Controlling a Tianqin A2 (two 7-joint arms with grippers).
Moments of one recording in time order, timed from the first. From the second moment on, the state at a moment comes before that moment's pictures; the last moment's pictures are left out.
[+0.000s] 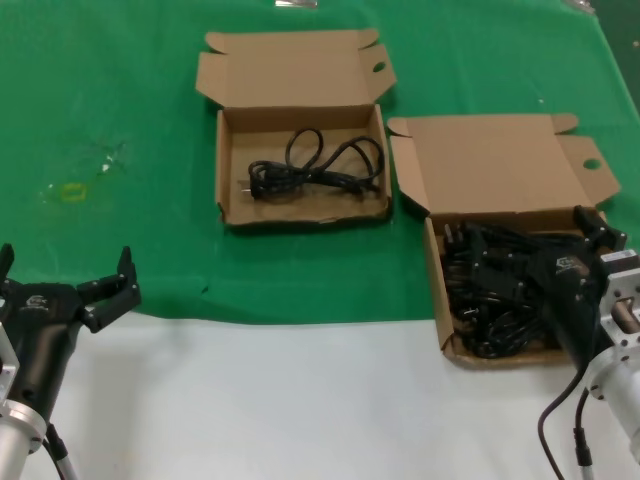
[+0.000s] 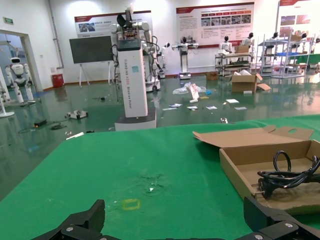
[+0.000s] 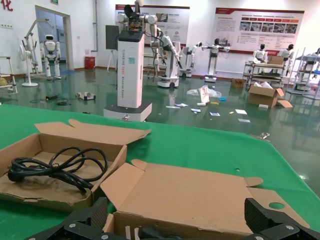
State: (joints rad) left arm 0.00 -0.30 1.60 -1.60 -1.80 0.00 0.00; right arm 0.05 0.29 -1.63 1.55 1.81 -0.02 -0.03
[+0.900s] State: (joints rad) left arm 0.00 -0.30 1.60 -1.60 -1.80 0.00 0.00; right arm 0.05 0.29 -1.63 1.55 1.81 -0.02 -0.03
